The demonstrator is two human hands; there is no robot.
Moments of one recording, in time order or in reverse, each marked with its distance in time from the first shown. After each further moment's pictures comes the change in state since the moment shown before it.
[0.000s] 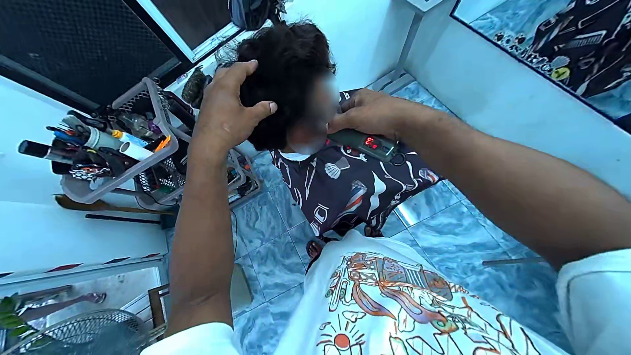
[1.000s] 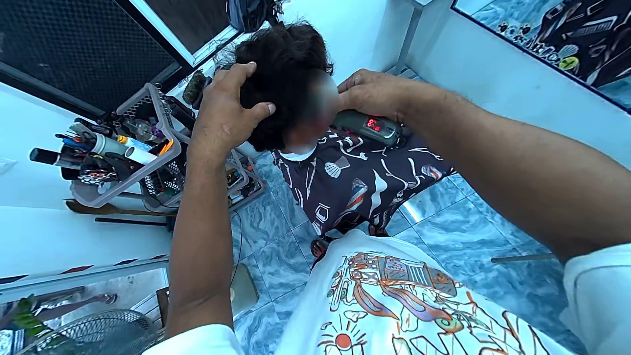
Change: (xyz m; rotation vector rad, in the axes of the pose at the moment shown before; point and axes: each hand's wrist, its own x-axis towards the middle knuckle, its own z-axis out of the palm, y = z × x) left_hand 0.001 0.009 -0.002 0.087 -0.028 -0.004; right_hand 0.001 -0.013 -0.019 -0.014 -0.080 -0.060
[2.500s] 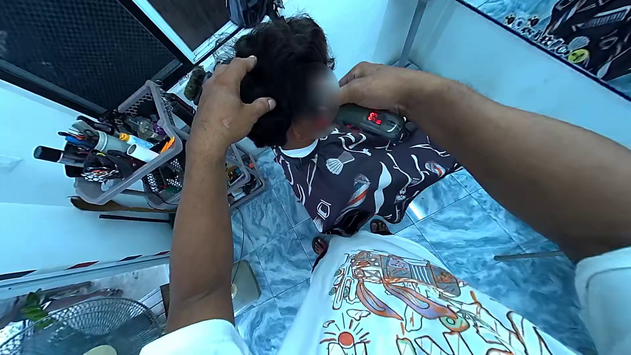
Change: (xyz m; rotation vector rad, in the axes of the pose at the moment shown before) left_hand 0.004 0.000 -0.001 0.020 -0.023 0.000; right_hand 0.002 -0.003 -0.001 -0.064 0.027 0.025
